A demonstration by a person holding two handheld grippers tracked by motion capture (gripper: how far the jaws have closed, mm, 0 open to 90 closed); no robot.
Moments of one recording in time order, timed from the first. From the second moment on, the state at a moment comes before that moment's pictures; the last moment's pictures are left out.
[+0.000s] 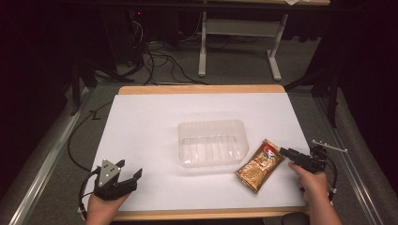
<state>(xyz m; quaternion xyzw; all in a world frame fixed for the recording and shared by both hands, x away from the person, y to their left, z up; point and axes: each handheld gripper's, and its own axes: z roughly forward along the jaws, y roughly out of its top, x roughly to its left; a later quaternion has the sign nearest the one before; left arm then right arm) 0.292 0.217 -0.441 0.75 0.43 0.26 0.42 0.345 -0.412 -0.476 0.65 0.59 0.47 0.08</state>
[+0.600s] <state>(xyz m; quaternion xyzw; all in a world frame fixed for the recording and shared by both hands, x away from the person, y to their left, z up) 0.293 0.218 -0.439 0.75 0.43 0.26 0.43 0.348 -0.414 -0.487 0.65 0.58 0.49 0.00</state>
